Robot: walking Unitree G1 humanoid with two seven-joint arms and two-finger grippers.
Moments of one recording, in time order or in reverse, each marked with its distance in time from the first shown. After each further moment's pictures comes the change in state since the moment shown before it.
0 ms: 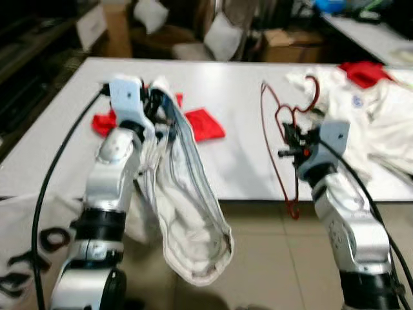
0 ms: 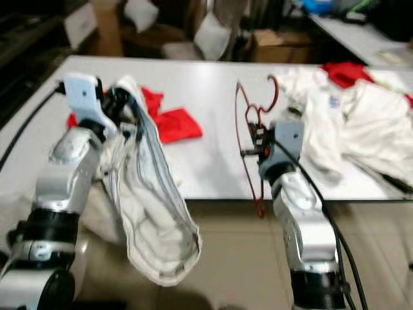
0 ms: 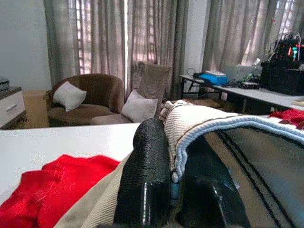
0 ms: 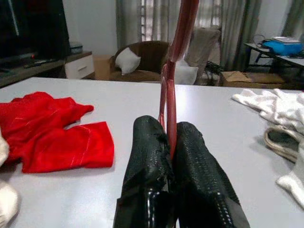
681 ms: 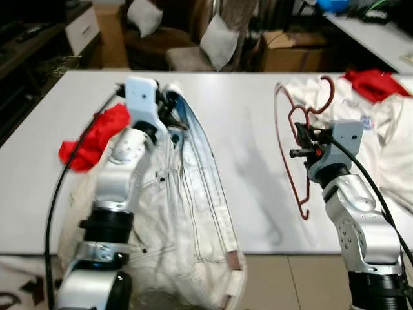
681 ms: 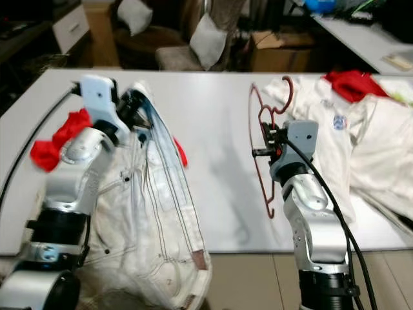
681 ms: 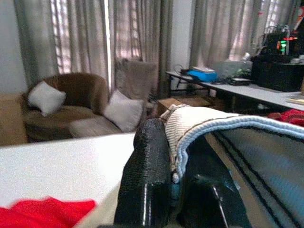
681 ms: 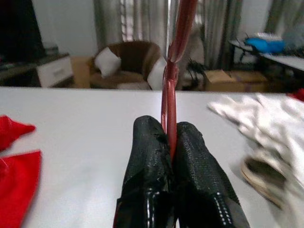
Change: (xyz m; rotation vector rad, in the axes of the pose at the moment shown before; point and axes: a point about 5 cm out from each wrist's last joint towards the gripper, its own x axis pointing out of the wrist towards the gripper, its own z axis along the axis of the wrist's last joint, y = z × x) left arm 0.004 -0.016 0.005 -0.008 0.009 -0.067; right arm -0.004 -0.014 0.005 -0.014 -0.011 -0.030
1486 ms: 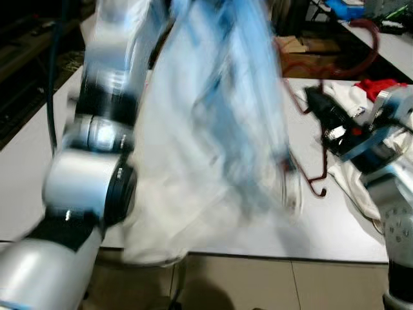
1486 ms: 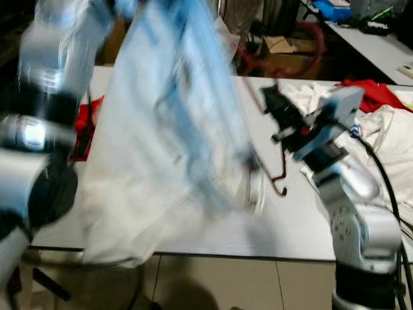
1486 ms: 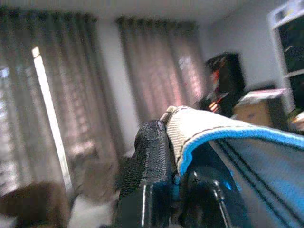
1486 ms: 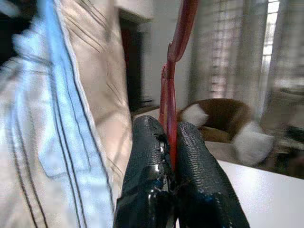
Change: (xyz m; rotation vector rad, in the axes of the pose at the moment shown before) left arm 0.082 -0.047 0.191 0.132 -0.363 -0.410; right arm -0.012 -0.022 0.068 0.079 -0.251 0.322
